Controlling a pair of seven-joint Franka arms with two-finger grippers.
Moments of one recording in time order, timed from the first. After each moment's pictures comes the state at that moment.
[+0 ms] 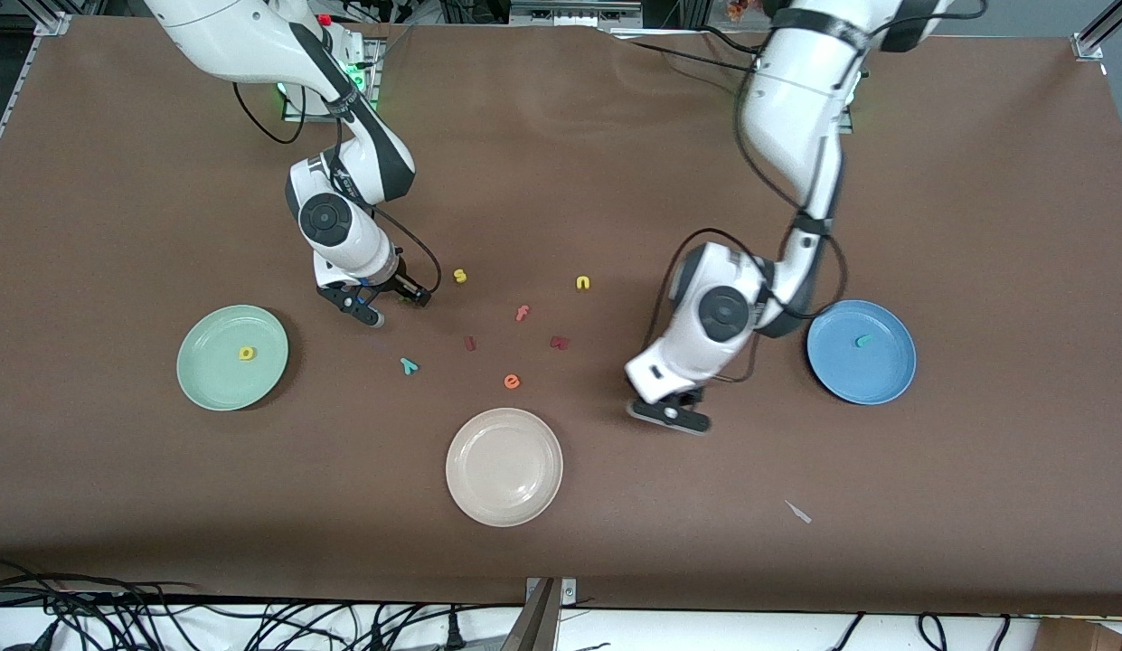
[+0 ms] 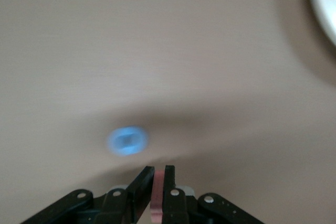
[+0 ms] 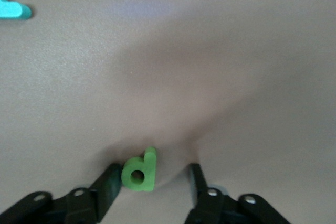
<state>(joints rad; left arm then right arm) -0.55 0.78 0.19 -1.47 -0.32 2.32 0.00 0.25 0.43 0.17 -2.24 -0.04 2.60 0.99</state>
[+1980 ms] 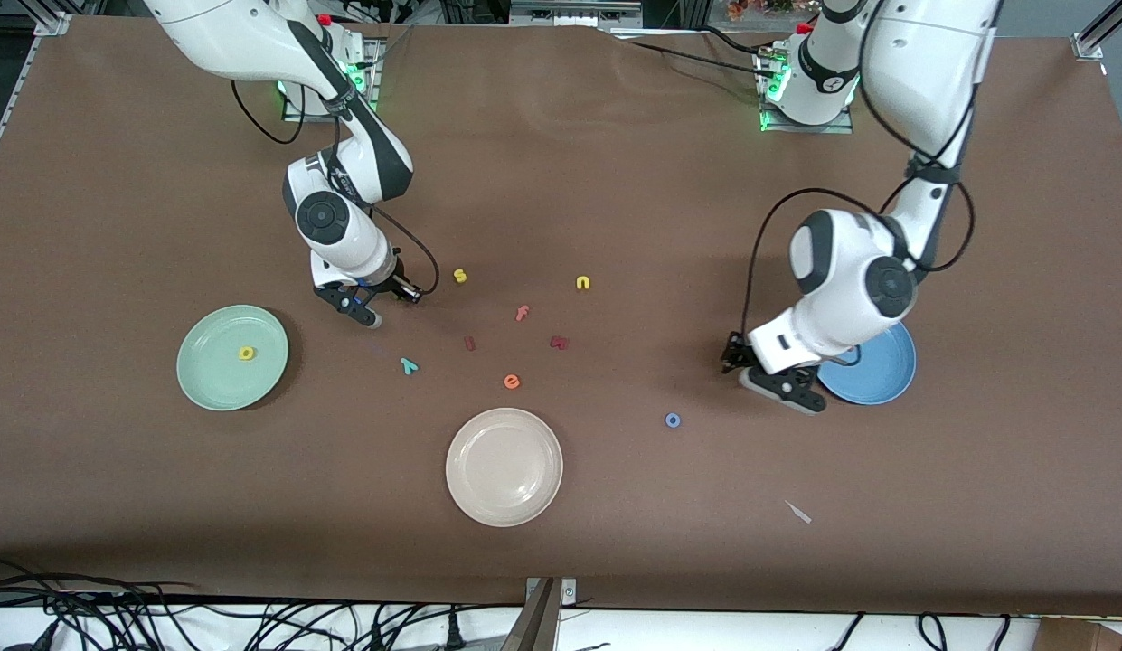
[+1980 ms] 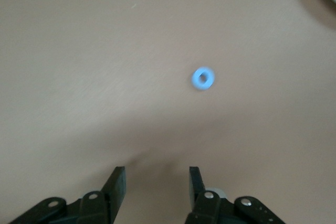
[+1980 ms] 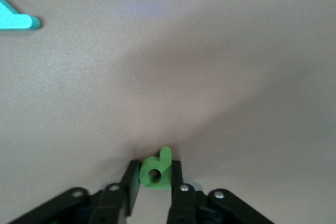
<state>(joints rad) -0.39 0.56 0.09 -1.81 -0.41 2.49 0.34 0.25 0.42 0.16 -2.24 -0.04 2.60 0.99</state>
